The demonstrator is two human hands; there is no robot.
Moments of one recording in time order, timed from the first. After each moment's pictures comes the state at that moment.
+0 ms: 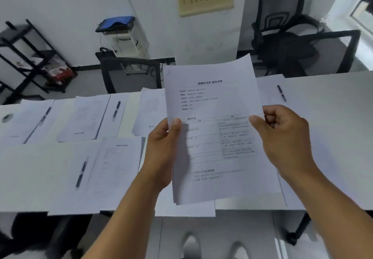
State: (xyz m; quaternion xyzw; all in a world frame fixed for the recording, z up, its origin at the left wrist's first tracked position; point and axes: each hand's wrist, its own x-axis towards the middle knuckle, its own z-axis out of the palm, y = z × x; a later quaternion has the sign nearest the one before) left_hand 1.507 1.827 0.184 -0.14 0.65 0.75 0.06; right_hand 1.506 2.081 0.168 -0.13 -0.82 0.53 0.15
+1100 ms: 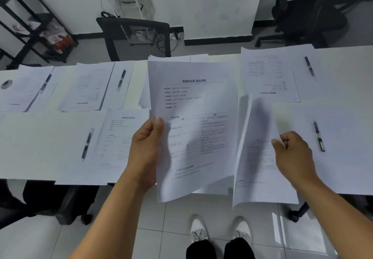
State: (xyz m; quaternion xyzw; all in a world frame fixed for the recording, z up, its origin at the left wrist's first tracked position) left_hand 1.541 1.750 0.116 -0.21 0.67 0.71 0.03; right_hand 1.538 2.097 -0.005 -0.22 -0.88 0.41 0.00
